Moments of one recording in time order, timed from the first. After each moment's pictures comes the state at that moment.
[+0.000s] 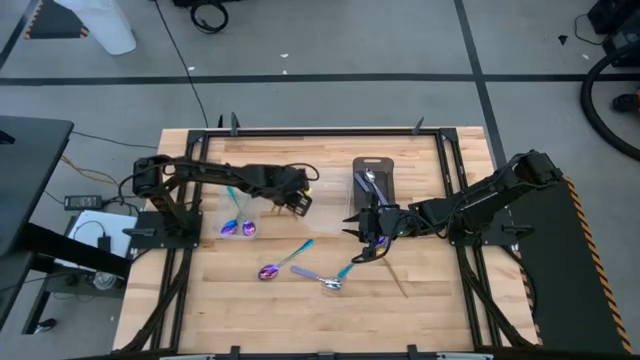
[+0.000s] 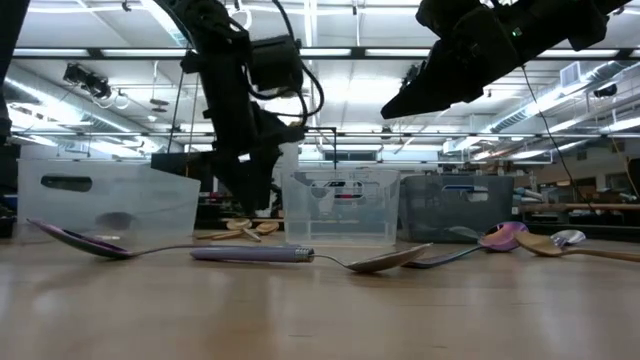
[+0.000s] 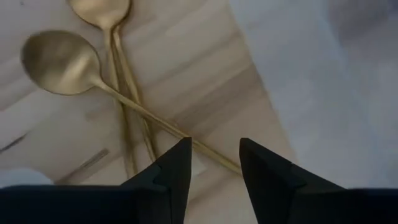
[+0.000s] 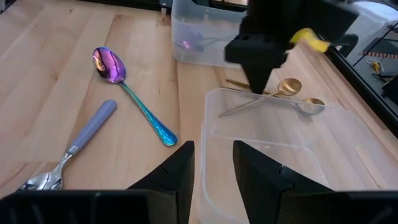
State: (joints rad) left arm 0.19 1.73 1.07 -0.56 -0.17 -0.80; right arm 0.25 1.39 0.66 0.22 0.40 0.02
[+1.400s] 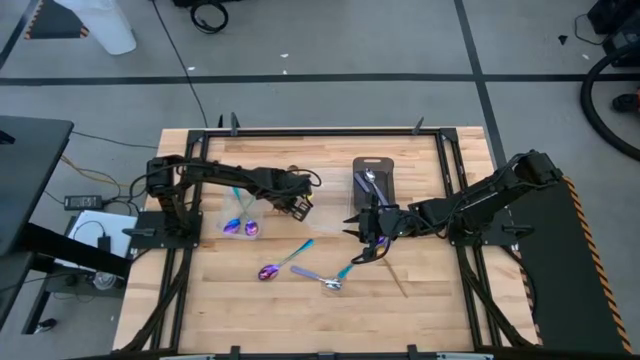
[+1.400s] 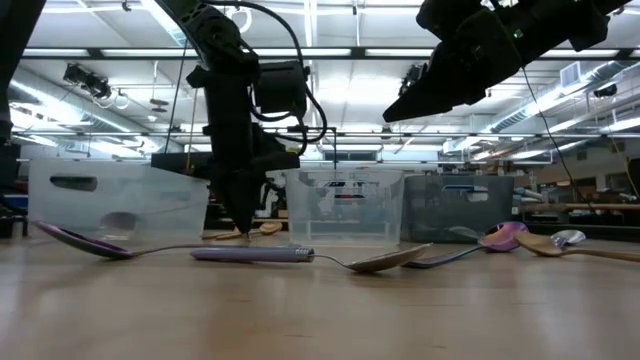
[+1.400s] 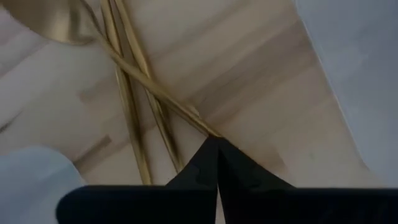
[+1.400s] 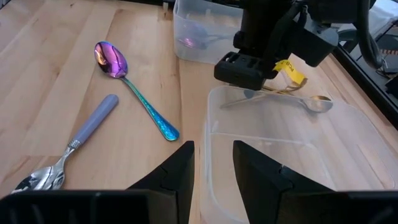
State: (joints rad) left arm 0.17 1.83 1.09 -0.61 -0.13 -0.78; right arm 0.26 1.39 0.66 0.20 0.39 0.02
